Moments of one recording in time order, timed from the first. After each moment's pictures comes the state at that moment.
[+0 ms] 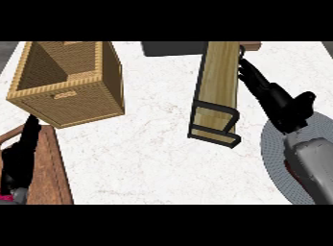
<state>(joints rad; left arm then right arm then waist) -0.01 0.52 -0.22 -1.32 0.28 0.45 -0.13 -0.42 -0.41 0.26 -1.37 -0.28 0.03 0.03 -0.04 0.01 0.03</state>
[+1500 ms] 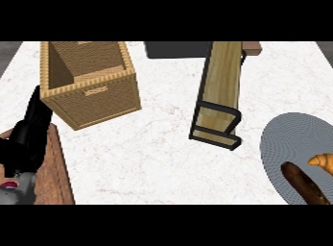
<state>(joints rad) -0.09 0.47 -0.21 -1.58 0.35 0.44 0.00 -0.29 -1.11 -0.10 -1.65 -0.33 0.97 -0.21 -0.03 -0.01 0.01</state>
